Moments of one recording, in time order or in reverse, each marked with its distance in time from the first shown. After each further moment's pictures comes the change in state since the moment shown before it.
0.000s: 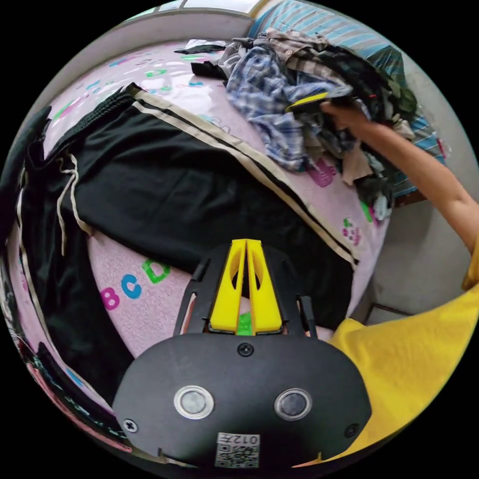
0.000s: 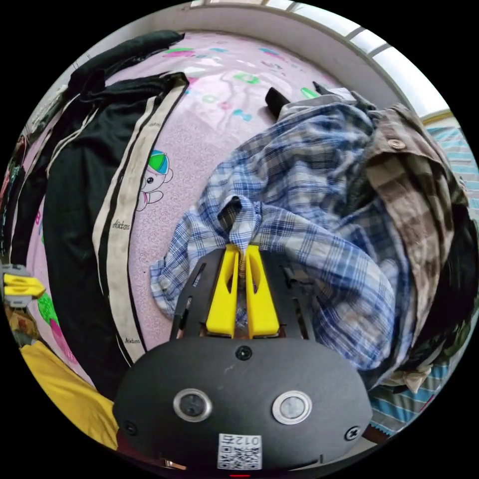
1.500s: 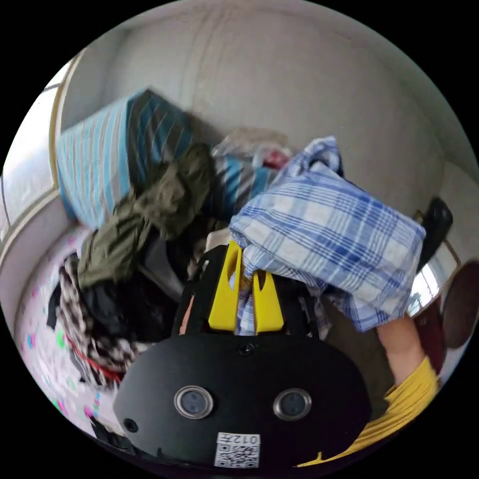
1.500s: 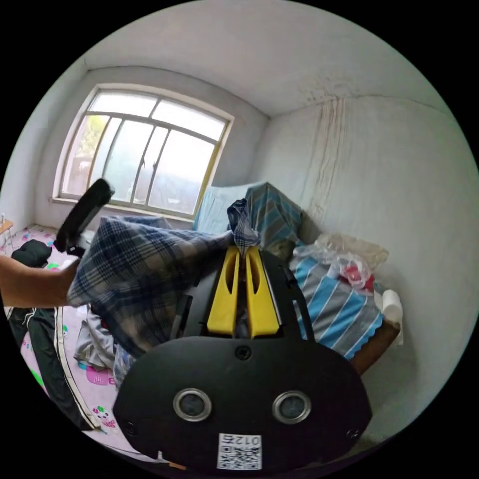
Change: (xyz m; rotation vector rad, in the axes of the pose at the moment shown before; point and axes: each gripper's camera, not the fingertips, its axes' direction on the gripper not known) left arm 0.484 -0.284 -0.329 0.325 0.235 0.683; right arm 0.355 0.458 -0.380 0.757 0.588 0.730
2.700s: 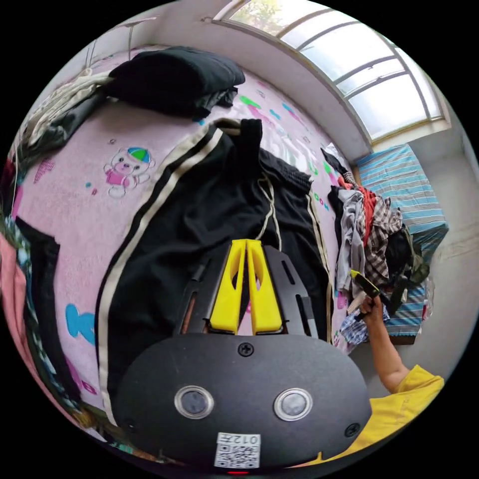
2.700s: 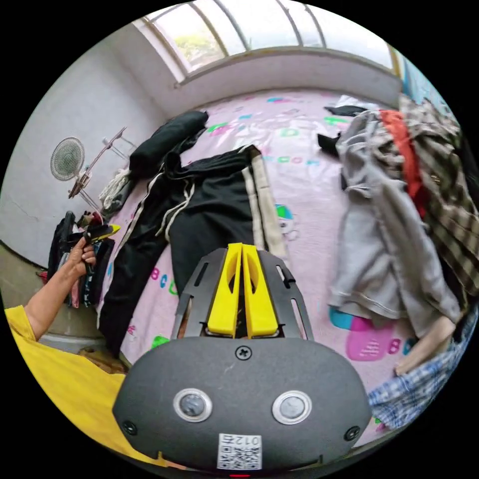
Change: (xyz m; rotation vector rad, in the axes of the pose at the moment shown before) left arm -0.456 0.928 -0.176 0.226 -0.360 -1.301; right arm -0.605 0.185 0.434 -0.837 -1.073 -0.155
